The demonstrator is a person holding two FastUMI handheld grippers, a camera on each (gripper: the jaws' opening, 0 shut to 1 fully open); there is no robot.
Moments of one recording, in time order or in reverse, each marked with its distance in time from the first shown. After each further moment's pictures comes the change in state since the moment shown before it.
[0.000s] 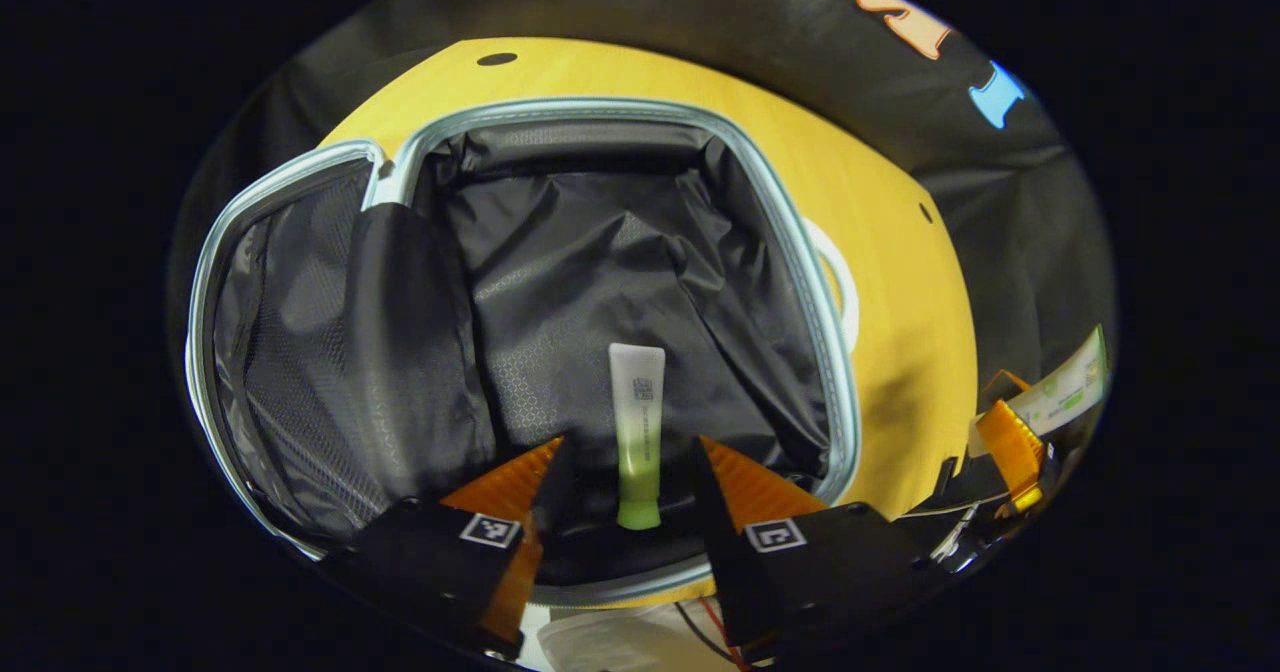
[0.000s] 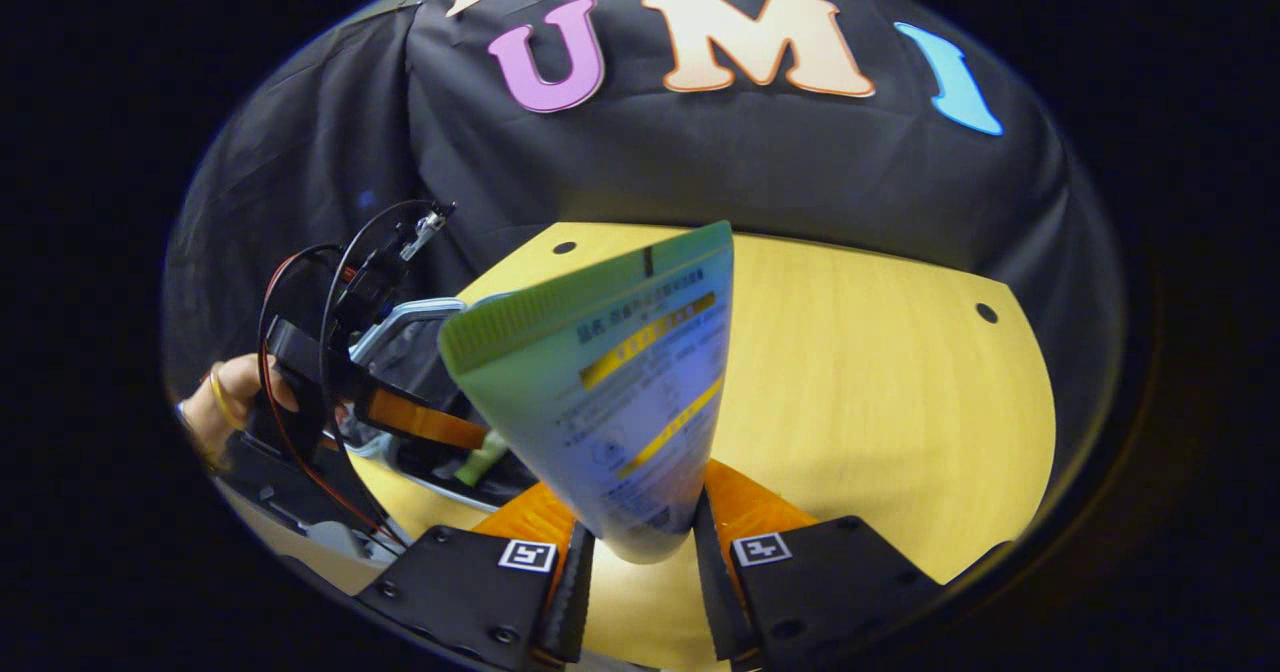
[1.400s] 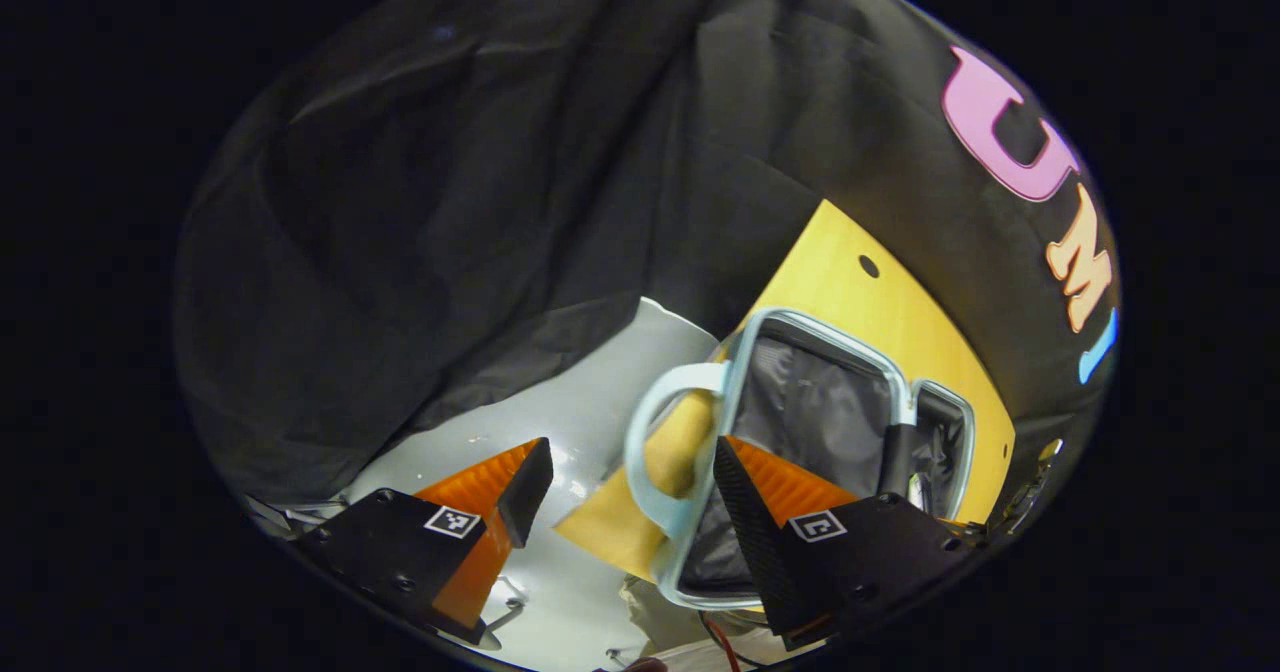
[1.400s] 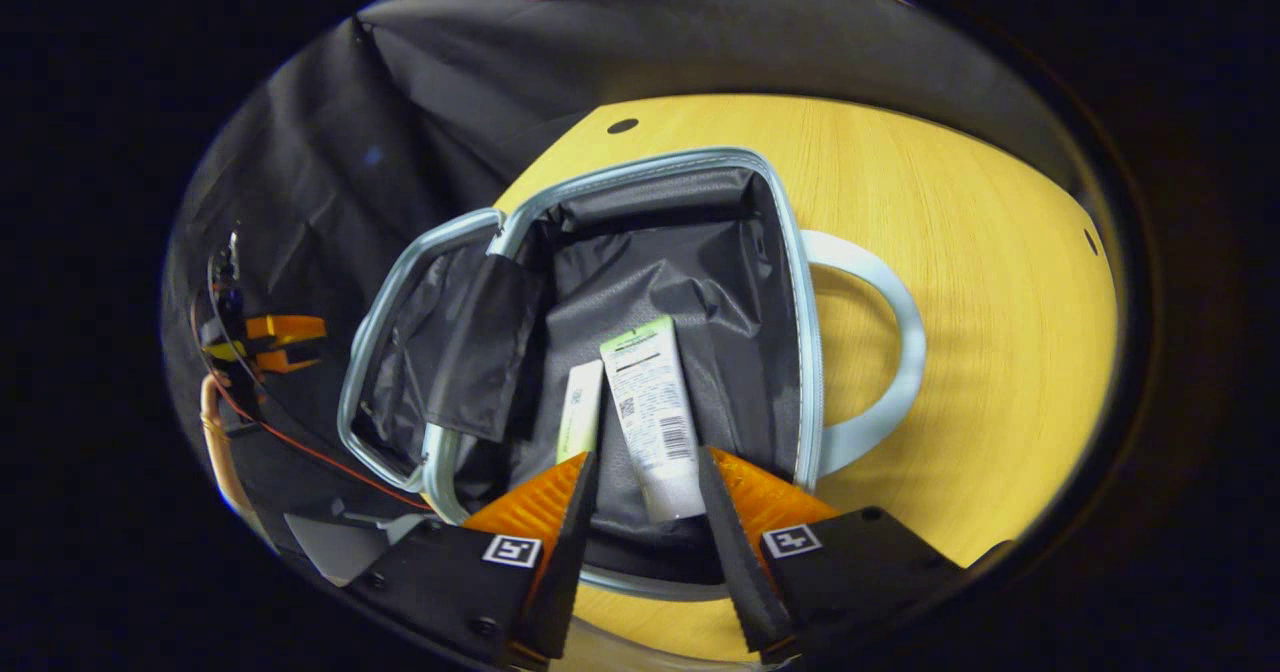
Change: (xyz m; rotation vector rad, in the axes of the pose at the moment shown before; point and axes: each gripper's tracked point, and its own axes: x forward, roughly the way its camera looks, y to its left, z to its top) left arm -0.189 0.382 0.001 -0.493 -0.356 0.345; right arm 0.119 0.121 -0.046 0.137 0.322 0.136
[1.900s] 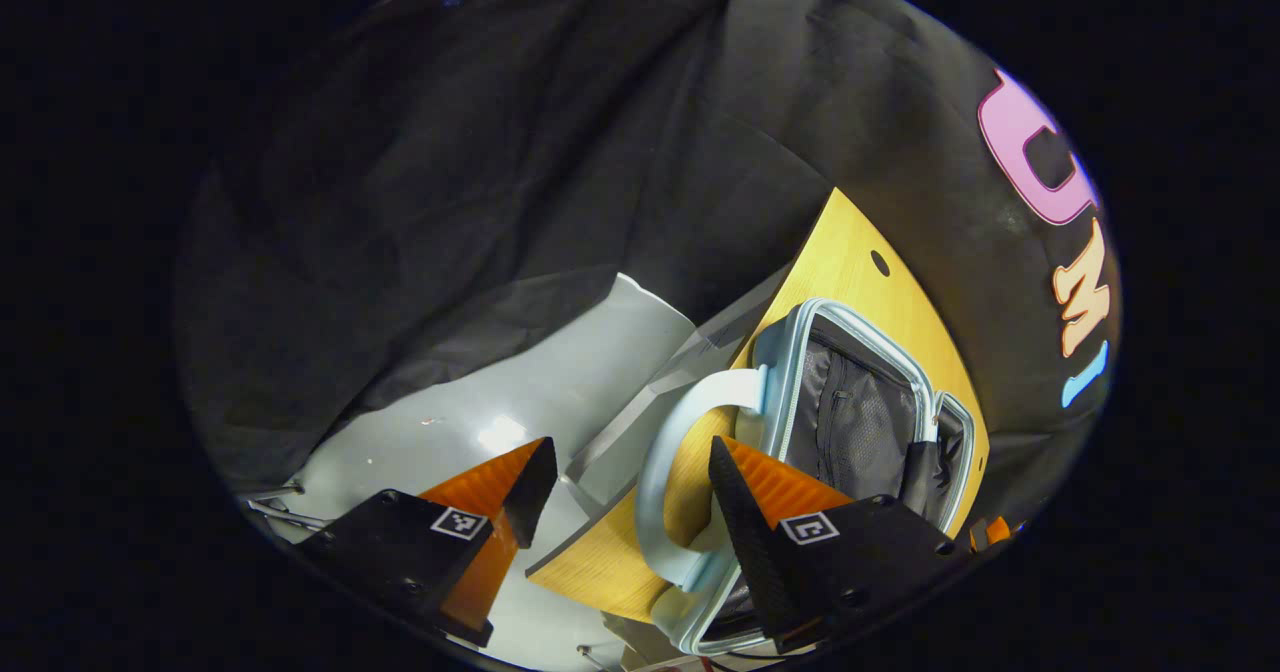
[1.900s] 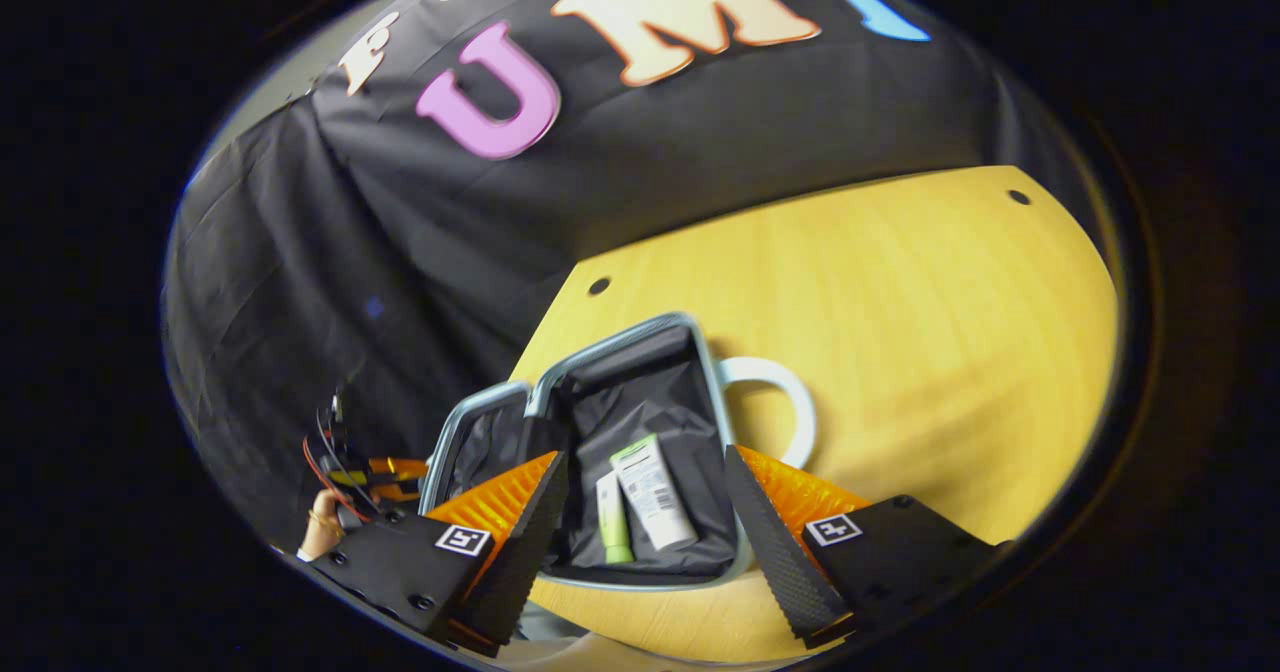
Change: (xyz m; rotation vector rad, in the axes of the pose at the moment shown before) left arm 0.076 -0.007 -0.014 -0.078 0.079 -0.142; right arm -0.112 -0.049 0.065 0.275 -0.437 -0.040
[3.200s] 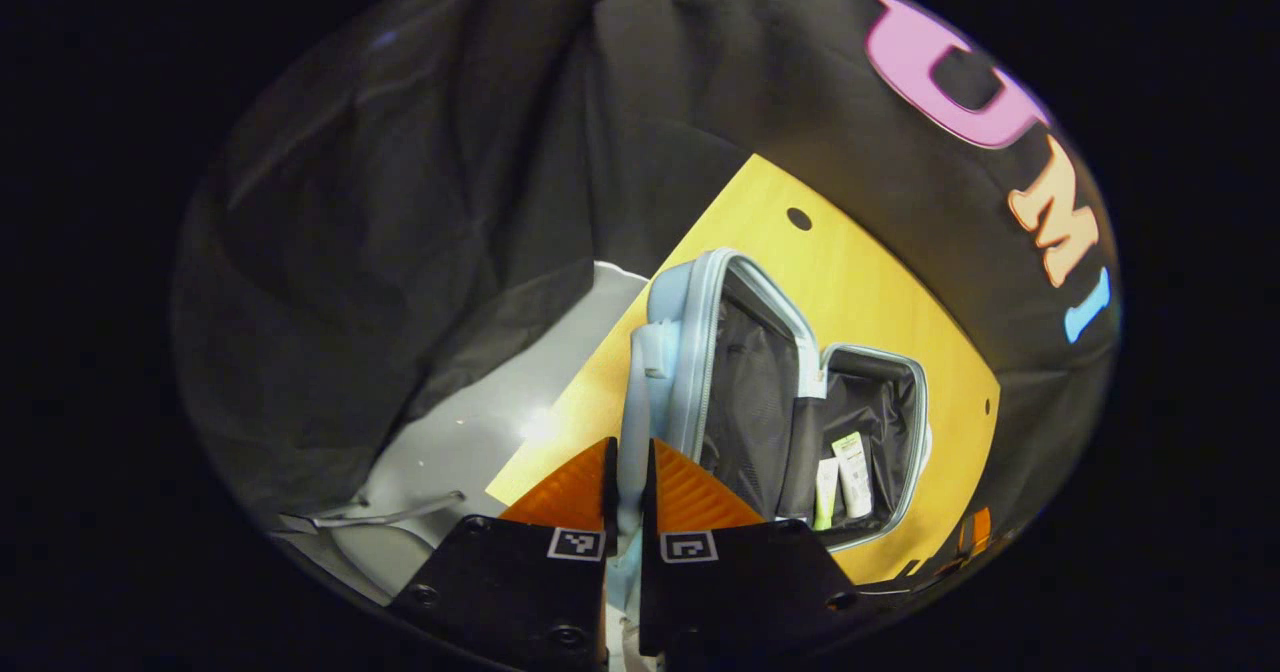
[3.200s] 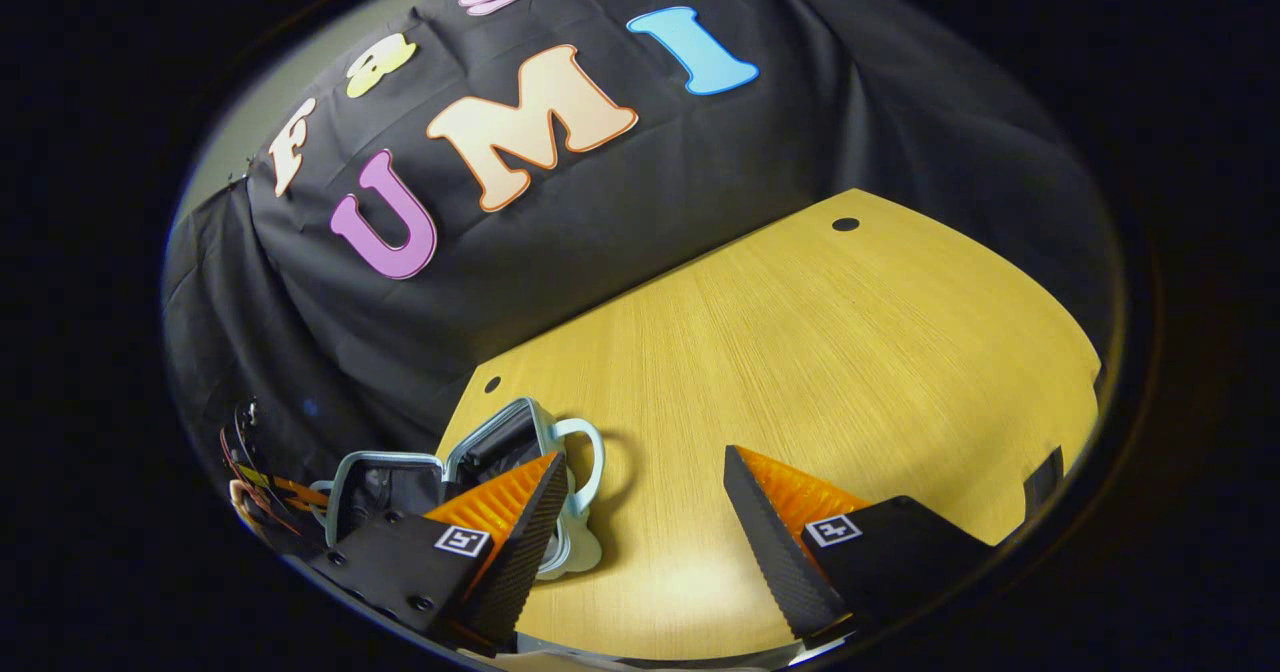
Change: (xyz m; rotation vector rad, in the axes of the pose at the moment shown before) left arm -0.135 -0.157 -0.002 0.258 0.042 0.126; right arm -0.111 -0.147 0.027 0.156 -0.213 -0.164
